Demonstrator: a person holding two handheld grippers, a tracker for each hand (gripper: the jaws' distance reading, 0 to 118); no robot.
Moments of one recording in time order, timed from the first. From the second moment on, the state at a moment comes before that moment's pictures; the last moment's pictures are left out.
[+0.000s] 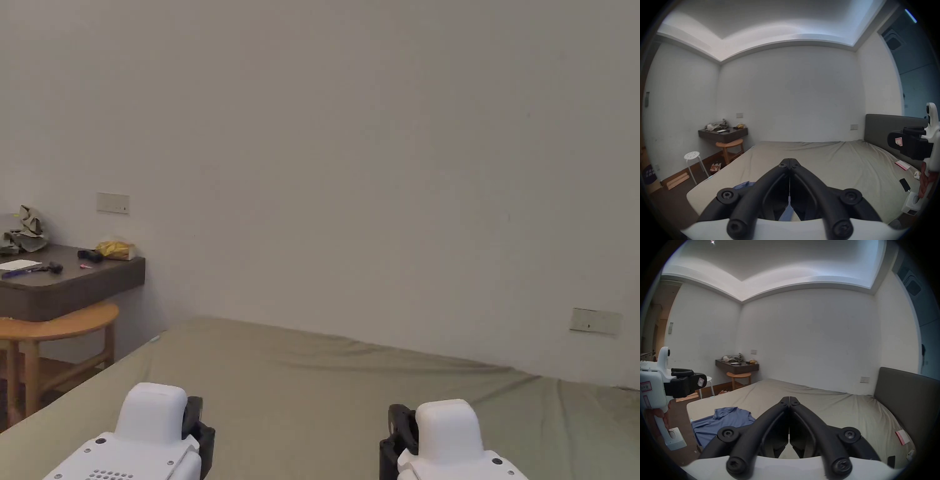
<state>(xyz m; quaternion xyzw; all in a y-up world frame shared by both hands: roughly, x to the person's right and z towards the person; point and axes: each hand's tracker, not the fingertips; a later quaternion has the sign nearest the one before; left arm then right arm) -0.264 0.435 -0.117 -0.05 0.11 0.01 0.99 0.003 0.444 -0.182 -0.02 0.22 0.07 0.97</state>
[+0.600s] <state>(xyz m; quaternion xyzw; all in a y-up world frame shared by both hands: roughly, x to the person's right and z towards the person) -0.401 0.330 -0.161 -0.19 0.20 0.10 0.95 -0.118 0.375 -0.238 -0.07 0.32 0.10 0.94</state>
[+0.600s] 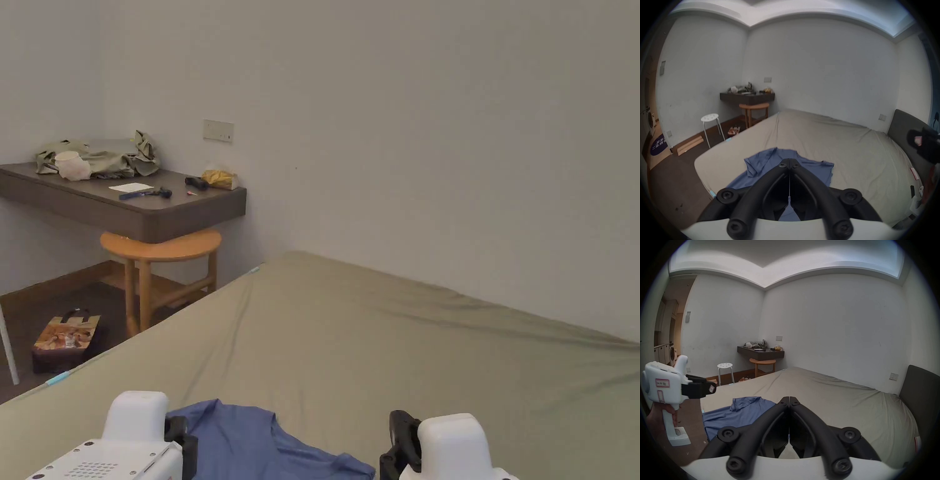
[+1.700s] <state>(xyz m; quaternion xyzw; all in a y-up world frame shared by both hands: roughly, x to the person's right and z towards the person) -0.395 0.127 -0.353 -0.39 0.17 0.00 0.91 -0.044 0.250 -0.260 -0.24 0.26 0.11 0.93</state>
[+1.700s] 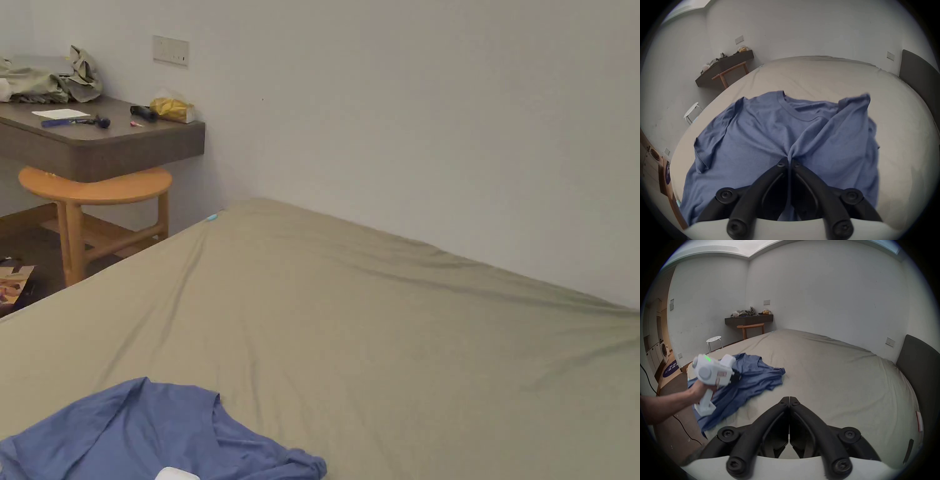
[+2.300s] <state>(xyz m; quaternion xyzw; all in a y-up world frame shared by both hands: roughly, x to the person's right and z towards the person) -0.093 0.245 -0.374 -0.30 -0.10 -0.06 0.95 0.200 0.297 -0.191 -0.21 0.05 0.01 0.98</state>
